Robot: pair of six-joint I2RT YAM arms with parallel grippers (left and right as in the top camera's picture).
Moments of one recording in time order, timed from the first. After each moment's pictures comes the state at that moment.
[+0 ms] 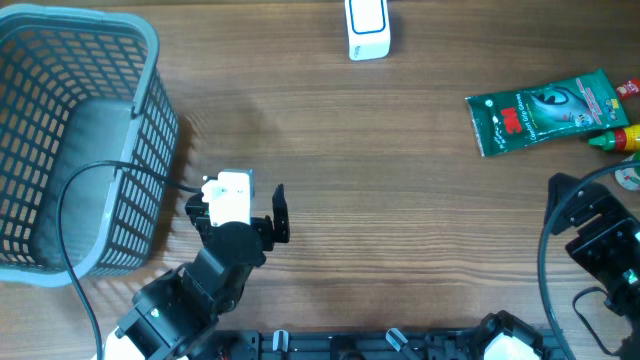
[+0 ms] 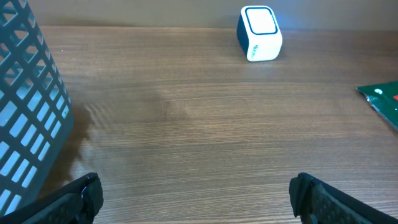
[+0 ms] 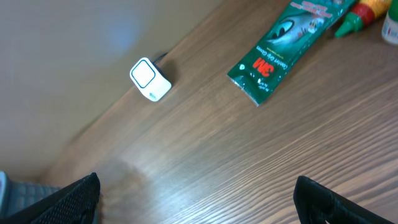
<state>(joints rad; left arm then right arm) -0.79 0.67 0.66 -0.55 -0.58 -0.43 -0.61 0.80 1.54 -1.45 -0.49 0.29</state>
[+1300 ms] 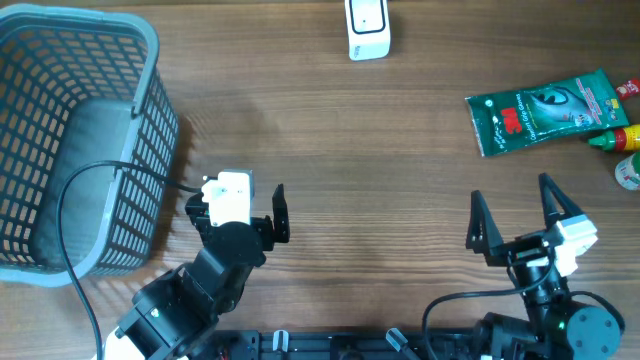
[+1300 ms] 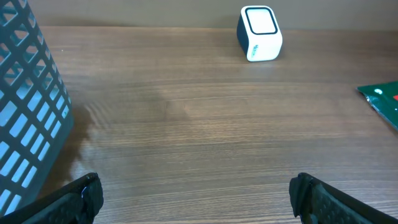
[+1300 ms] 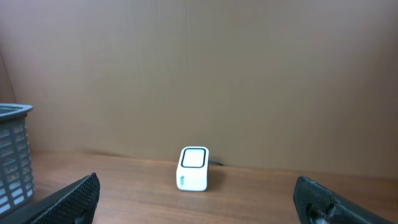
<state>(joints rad) -0.79 0.67 0.66 -0.55 -0.58 -0.43 -0.23 0.02 0.33 -0.09 -0.47 0.14</state>
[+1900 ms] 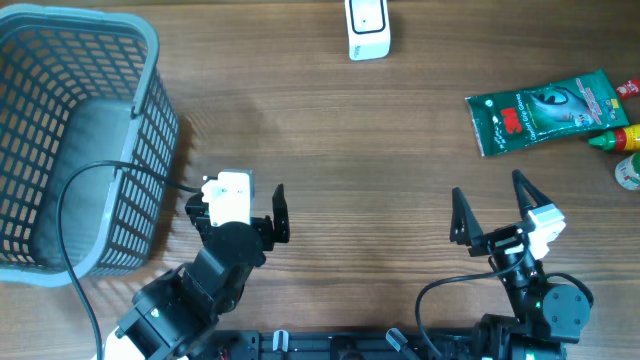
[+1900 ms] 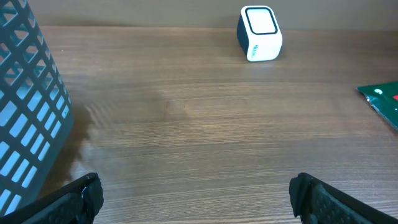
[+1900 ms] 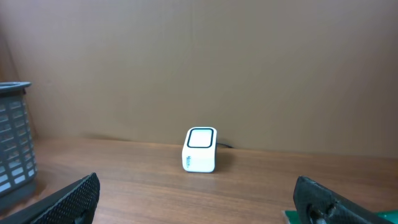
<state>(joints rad) -0.79 0.67 0.66 -0.55 -0.58 -0.43 -0.13 0.02 0.11 0.08 -0.42 0.14</state>
